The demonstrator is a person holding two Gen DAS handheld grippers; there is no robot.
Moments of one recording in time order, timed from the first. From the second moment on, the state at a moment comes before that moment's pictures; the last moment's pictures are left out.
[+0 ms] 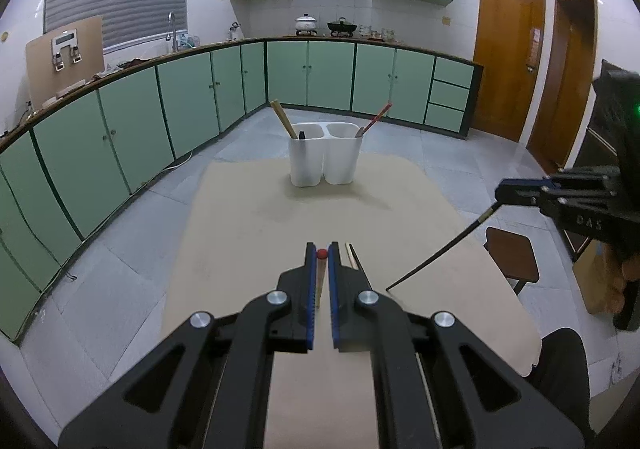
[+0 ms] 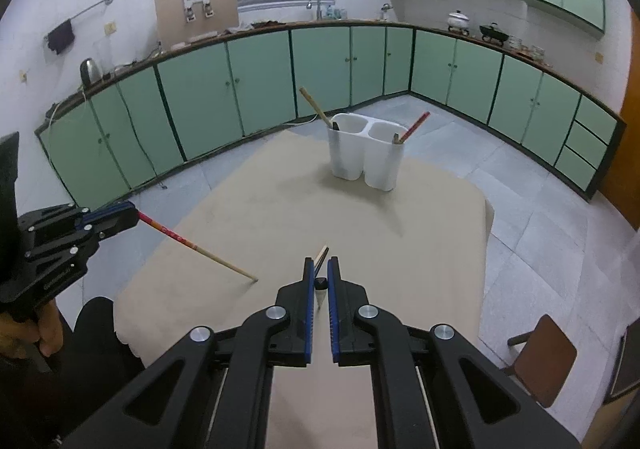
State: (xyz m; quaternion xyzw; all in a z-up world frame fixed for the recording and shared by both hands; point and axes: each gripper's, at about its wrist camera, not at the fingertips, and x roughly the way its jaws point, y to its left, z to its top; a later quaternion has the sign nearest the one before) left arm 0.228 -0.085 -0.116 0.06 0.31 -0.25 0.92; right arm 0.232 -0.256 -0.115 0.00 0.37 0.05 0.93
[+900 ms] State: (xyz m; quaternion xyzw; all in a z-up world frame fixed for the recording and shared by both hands) left arm 0.307 -0.100 -0.083 0.08 0.35 -0.28 0.89; right arm 0.312 -0.276 -0.081 0.03 0.44 0.06 0.89
